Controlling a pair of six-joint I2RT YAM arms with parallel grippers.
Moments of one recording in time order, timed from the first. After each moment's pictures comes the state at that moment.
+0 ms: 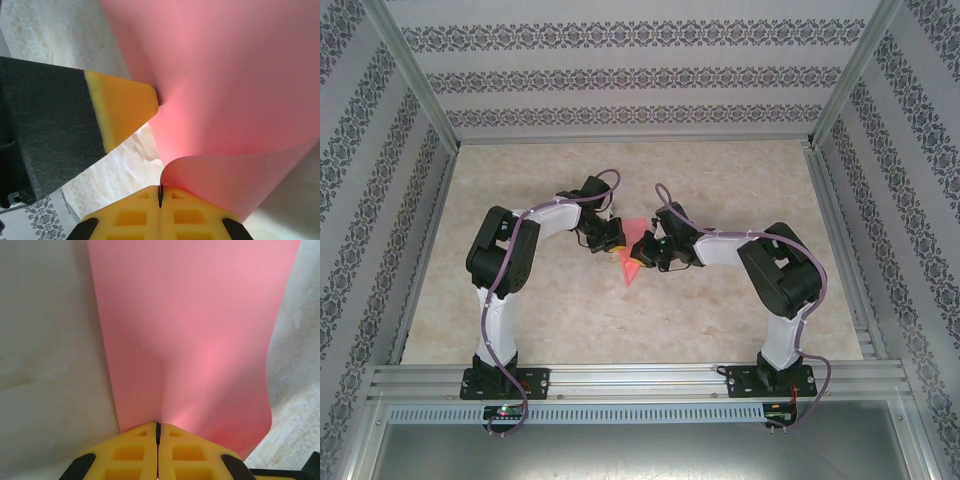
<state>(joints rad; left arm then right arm) -0.39 2.07 1.37 -0.56 0.50 -0.65 0.58 1.88 0.96 0.05 -0.54 1.07</state>
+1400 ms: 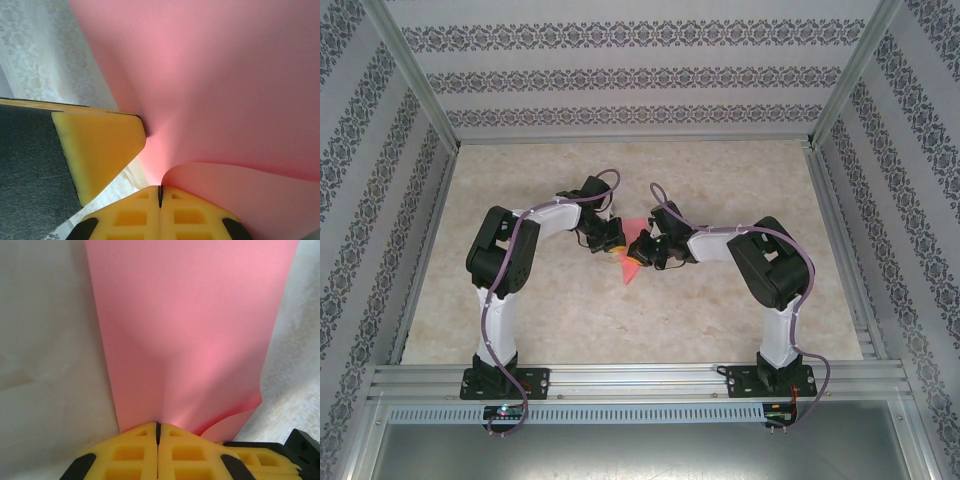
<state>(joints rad) -0.39 2.07 1.37 -0.56 0.51 -0.65 0.58 1.96 1.02 0.05 -0.53 1.07</state>
